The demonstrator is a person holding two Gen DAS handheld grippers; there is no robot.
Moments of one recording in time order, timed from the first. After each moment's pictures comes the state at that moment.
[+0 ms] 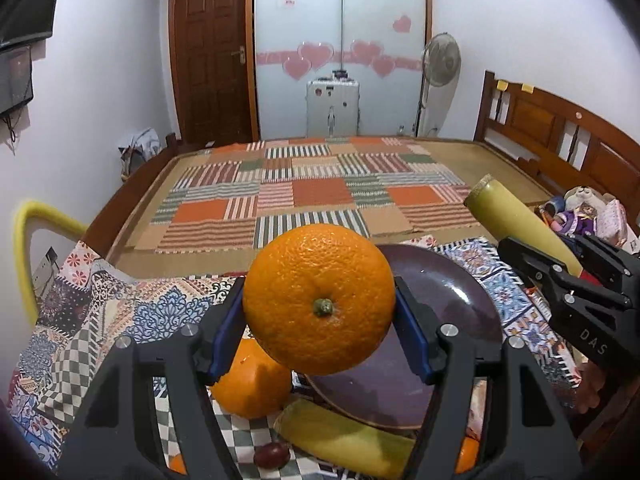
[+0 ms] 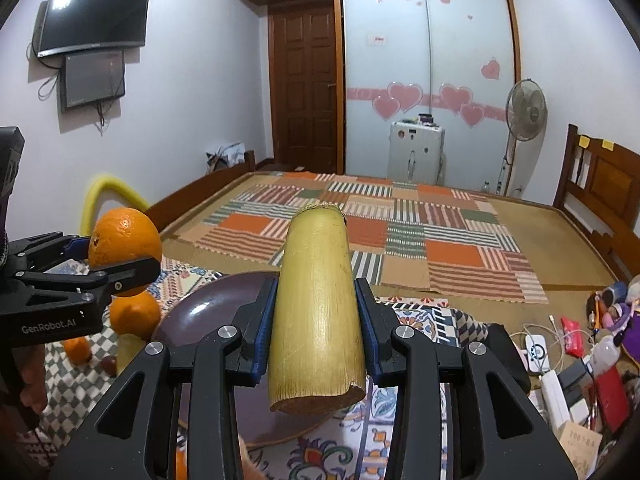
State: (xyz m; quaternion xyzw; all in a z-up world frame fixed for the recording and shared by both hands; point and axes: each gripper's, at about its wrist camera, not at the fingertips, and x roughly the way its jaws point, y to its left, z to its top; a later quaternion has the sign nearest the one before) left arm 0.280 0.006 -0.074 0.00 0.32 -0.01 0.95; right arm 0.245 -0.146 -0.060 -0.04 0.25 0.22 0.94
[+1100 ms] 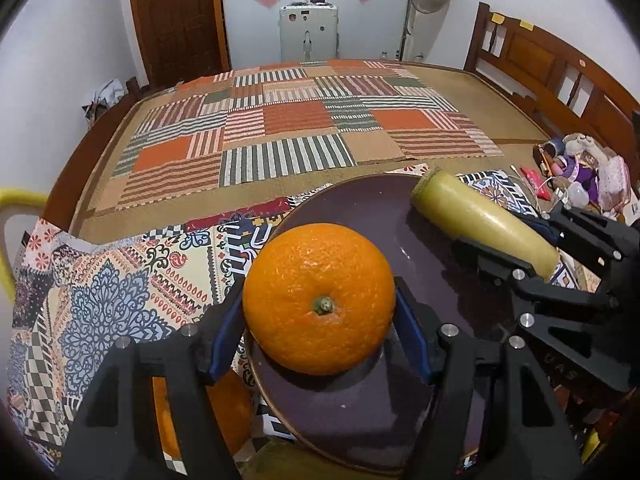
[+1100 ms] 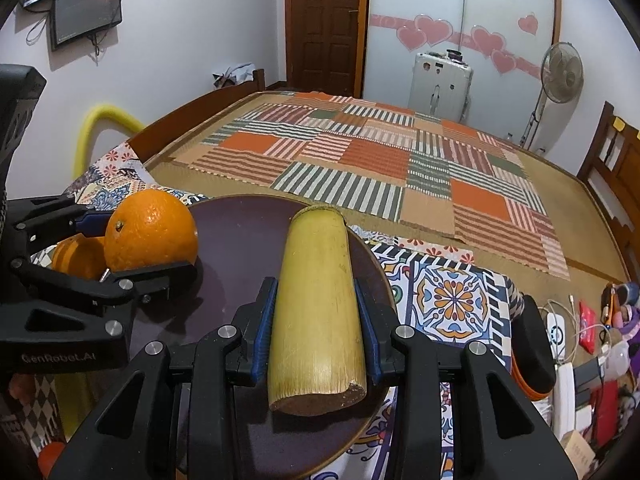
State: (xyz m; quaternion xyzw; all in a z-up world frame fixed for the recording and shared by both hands) left arm 0.347 -0.005 -0.131 0.01 0.45 -0.05 0.89; right arm 0.288 -0.118 -0.098 -0.09 0.37 0.23 0.90
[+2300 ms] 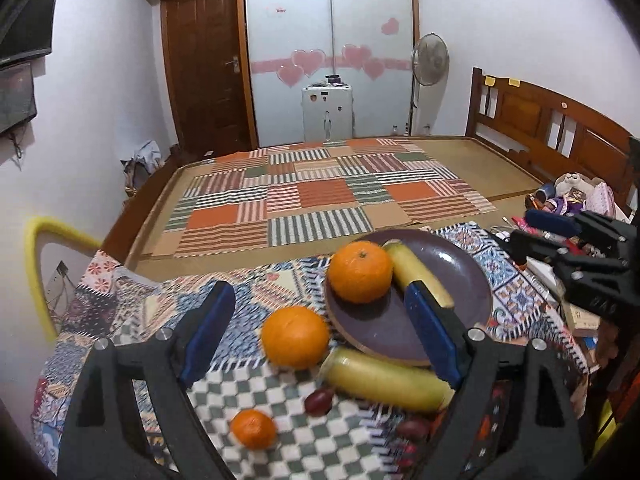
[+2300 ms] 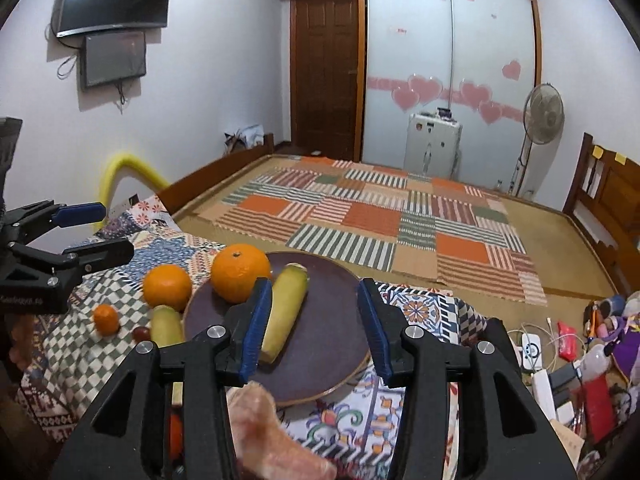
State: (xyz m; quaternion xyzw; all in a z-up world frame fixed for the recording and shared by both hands) left arm 0.213 0.040 -0.043 0.03 0.31 -0.02 0.95; right arm 0.197 -0.143 -0.033 -0.06 0.26 0.24 0.93
